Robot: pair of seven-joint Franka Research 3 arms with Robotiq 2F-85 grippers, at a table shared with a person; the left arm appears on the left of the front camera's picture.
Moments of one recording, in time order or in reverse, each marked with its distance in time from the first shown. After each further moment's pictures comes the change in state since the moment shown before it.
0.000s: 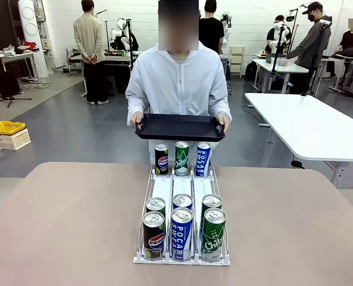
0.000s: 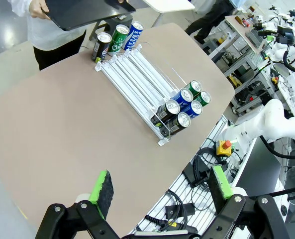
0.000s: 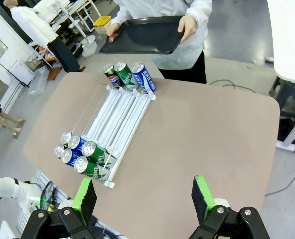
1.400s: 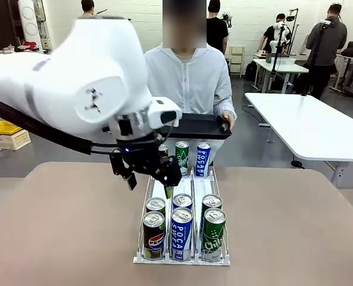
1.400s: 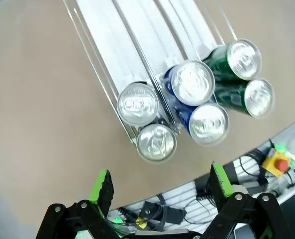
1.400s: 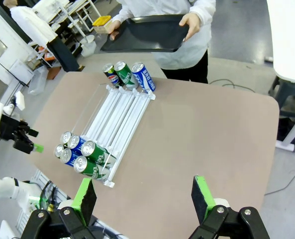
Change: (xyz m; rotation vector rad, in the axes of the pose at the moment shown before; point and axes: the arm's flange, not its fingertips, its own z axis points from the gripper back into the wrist) left arm 0.021 -0.212 -0.412 0.611 0.464 0.142; right arm 0.000 0.001 0.000 -0.003 0.002 0.001
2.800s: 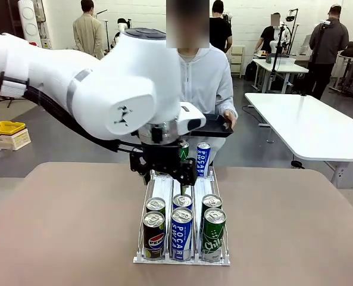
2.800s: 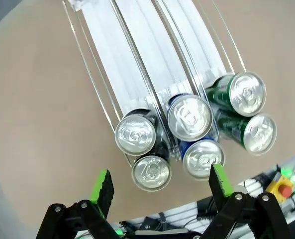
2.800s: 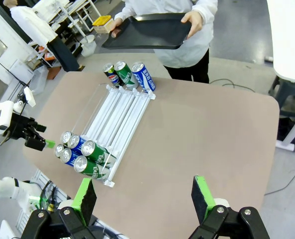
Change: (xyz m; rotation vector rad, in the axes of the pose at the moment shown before) left arm 0.020 -0.030 -0.012 0.090 -0.064 0.035; right arm 0.000 0.000 0.000 0.001 0.001 0.000
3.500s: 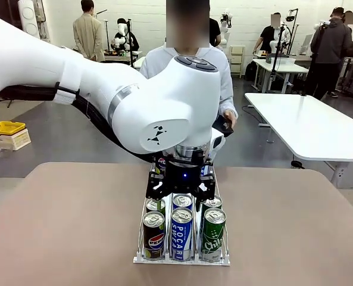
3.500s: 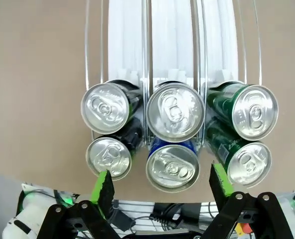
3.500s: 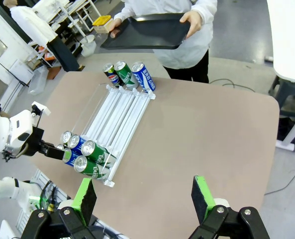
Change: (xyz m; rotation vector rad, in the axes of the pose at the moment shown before) left arm -0.003 -0.050 -0.038 0.087 0.096 0.354; right arm 0.000 0.000 0.000 0.000 0.000 0.000
